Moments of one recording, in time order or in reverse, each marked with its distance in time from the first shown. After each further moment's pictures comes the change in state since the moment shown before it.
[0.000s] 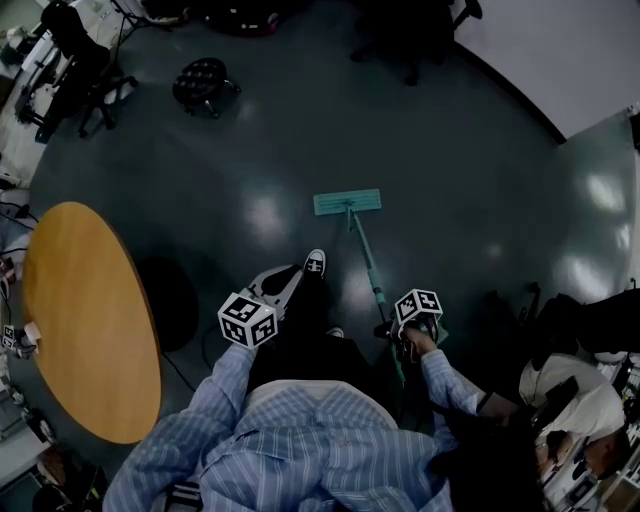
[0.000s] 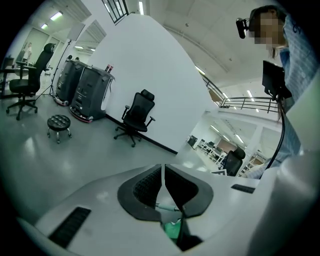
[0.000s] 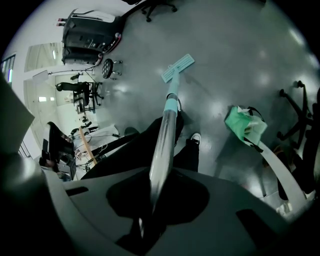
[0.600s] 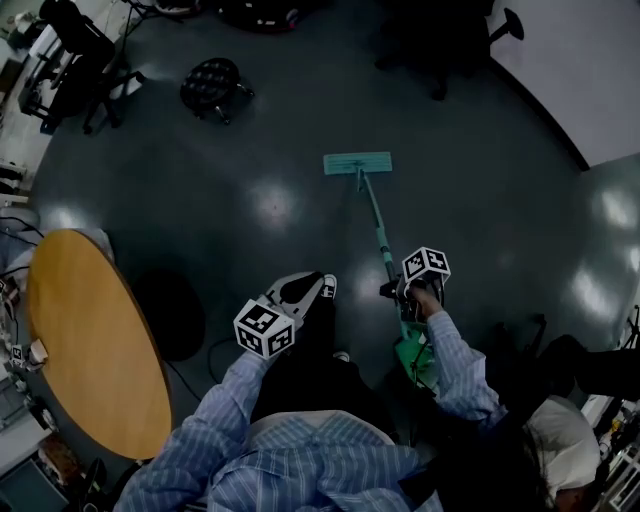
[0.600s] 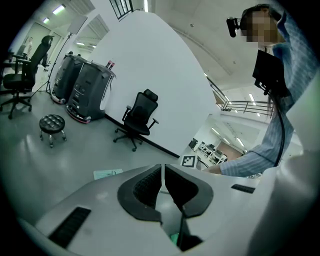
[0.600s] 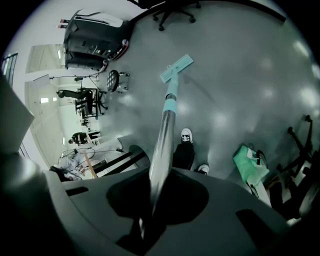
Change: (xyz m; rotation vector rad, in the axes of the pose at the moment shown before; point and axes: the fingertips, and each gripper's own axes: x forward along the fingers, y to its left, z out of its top) left arm 0.094 0.090 0.084 -0.024 -0.010 -0.021; right arm -0.049 0.104 0.267 -0.045 -0.058 -0.012
